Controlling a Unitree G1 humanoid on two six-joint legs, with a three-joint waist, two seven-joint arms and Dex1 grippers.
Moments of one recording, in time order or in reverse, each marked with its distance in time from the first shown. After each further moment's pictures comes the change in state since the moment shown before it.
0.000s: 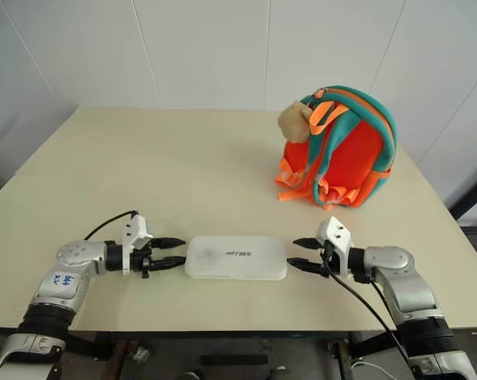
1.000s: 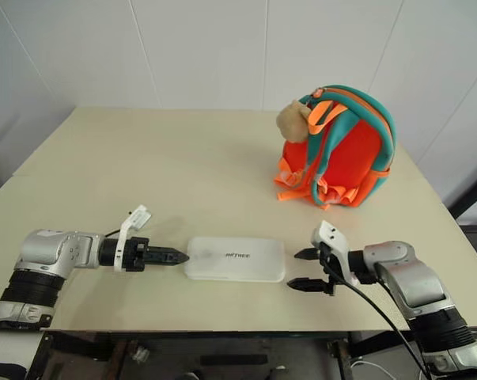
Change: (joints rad) left arm -0.218 0.060 -0.051 -0.045 -0.289 1.099 -0.004; right arm -0.036 -0.093 0.102 -0.135 0.038 0.354 0.066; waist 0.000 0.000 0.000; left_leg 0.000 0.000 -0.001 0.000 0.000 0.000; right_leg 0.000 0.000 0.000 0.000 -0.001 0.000
